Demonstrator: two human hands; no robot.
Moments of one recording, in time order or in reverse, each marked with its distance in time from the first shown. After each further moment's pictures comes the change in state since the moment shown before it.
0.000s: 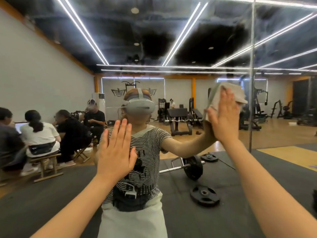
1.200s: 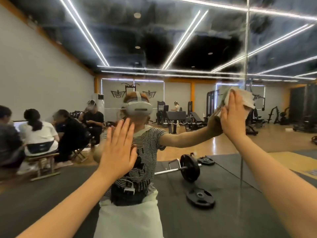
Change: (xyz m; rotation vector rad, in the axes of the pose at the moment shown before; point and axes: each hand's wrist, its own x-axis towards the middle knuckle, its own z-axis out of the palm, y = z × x) left_hand 0.005 0.004 -0.029 -0.060 -0.108 0.042; right_hand 0.024 0.031 -0.018 0.006 0.096 0.053
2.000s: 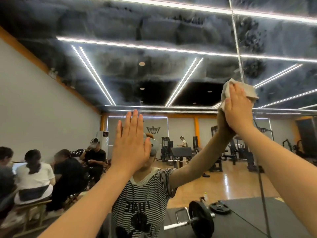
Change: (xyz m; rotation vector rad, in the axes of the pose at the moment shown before) left_hand 0.160 0.003 -0.017 0.048 0.215 -0.119; right_hand 0.157 -0.029 -0.016 0.025 0.164 -0.165
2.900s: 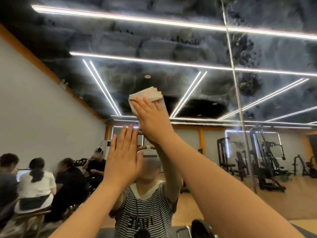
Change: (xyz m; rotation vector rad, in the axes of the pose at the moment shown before) left_hand 0.001 -0.001 0.006 0.044 0.114 0.000; right_hand -0.012 -0.203 0.039 -0.067 -0.239 -0.602
